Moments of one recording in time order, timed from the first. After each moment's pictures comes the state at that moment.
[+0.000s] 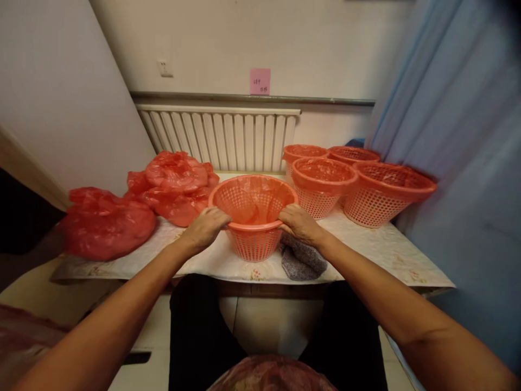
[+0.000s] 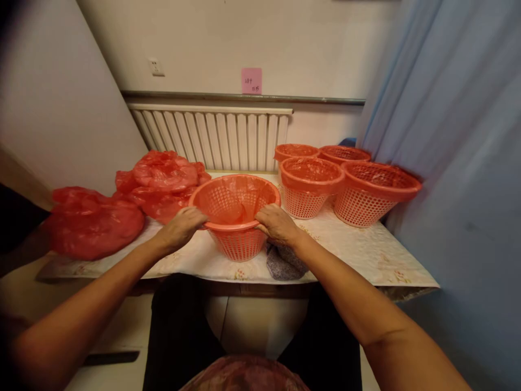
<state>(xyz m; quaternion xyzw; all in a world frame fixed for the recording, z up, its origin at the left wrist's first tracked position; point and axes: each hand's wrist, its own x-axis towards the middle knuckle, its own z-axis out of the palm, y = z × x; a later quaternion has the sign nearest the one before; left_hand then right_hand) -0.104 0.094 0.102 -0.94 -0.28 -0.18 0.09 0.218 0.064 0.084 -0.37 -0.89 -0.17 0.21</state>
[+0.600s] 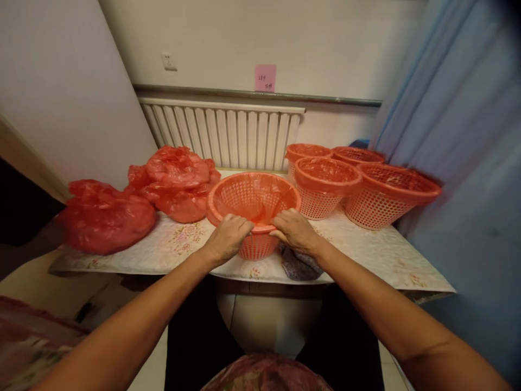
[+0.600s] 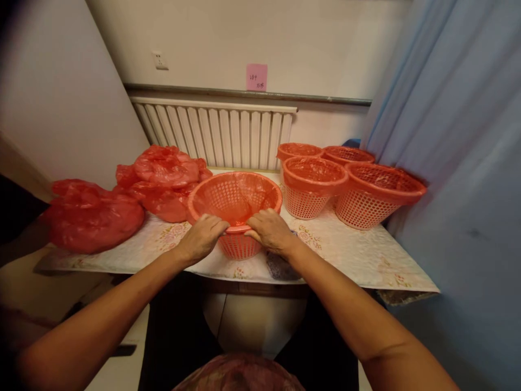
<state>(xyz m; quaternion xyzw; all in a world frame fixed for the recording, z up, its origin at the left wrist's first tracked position) -0.056 0.065 0.079 -0.92 -0.27 -0.22 0.18 0.191 0.042 0.086 -0.38 -0.89 -0.18 0.20</state>
